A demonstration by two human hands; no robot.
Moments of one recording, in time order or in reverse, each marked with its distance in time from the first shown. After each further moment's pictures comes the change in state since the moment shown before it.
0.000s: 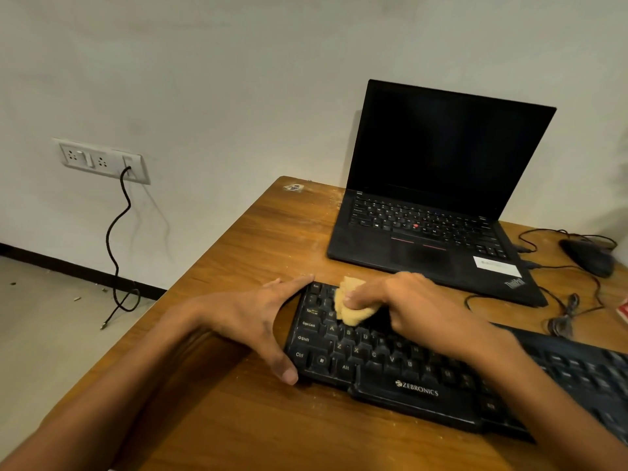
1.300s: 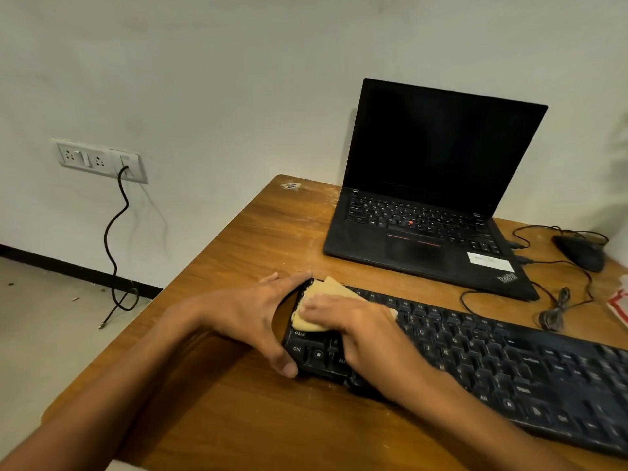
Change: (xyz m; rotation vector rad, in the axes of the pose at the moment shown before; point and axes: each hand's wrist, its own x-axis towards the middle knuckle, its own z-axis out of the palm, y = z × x) left_hand 0.006 -0.014 0.004 -0.064 -0.019 0.048; right_hand -0.016 -0.052 0.027 0.291 0.212 -0.095
